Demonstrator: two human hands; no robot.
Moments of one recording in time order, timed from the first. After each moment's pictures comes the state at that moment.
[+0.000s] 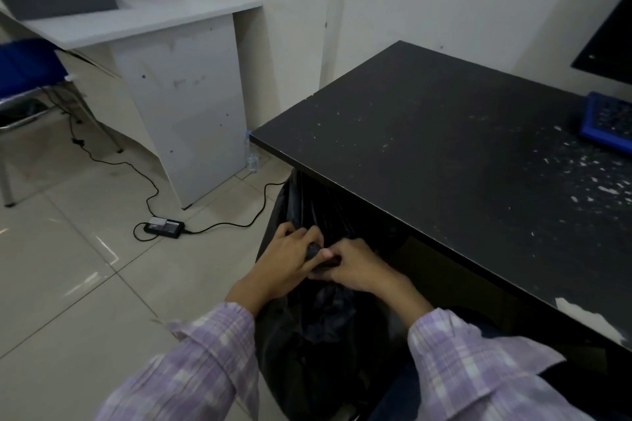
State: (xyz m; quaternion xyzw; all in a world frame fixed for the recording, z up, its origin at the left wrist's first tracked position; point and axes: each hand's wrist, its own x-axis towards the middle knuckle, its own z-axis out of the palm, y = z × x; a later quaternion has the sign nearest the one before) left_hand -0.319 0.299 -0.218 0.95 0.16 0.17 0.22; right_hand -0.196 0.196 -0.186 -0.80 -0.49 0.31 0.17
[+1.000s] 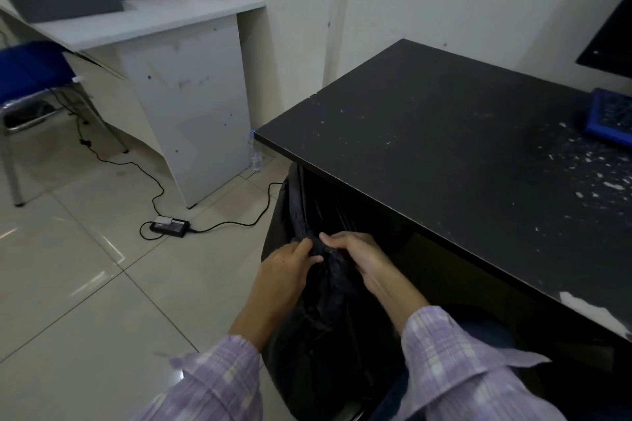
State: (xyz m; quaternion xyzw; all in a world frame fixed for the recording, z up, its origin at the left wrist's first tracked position) left_hand -0.336 0.273 -0.238 0.91 0.26 0.28 0.14; right_hand -0.196 0.212 -0.207 -0.69 -0.13 0.50 0.51
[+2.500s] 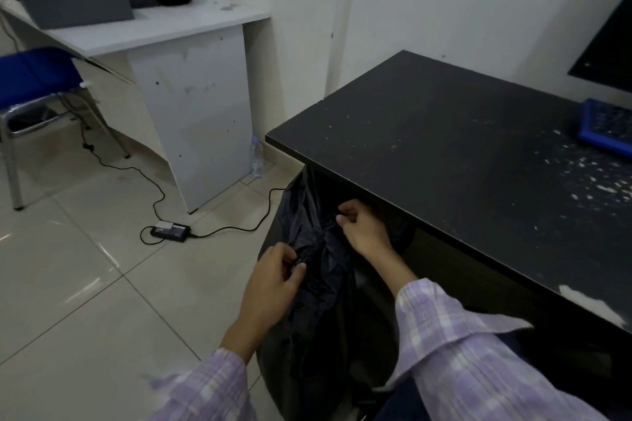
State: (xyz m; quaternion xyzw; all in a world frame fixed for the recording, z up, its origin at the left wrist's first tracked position) left_hand -0.368 0.271 -0.234 0.80 0.38 0.26 0.38; right_hand -0.182 0.236 -0.198 -0.84 -0.34 0.23 0.35
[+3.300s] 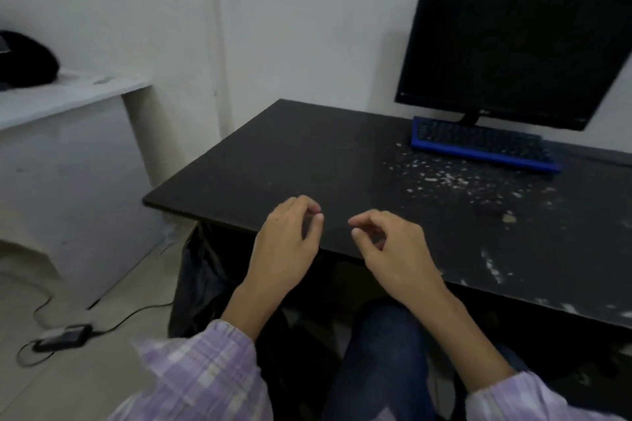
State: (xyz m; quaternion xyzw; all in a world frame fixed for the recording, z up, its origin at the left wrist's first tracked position) left_hand -0.247 0.188 -0.084 0.89 0.12 0.35 0.28; right_hand -0.173 0.035 -0.067 -0.85 -0.36 -0.06 0.39
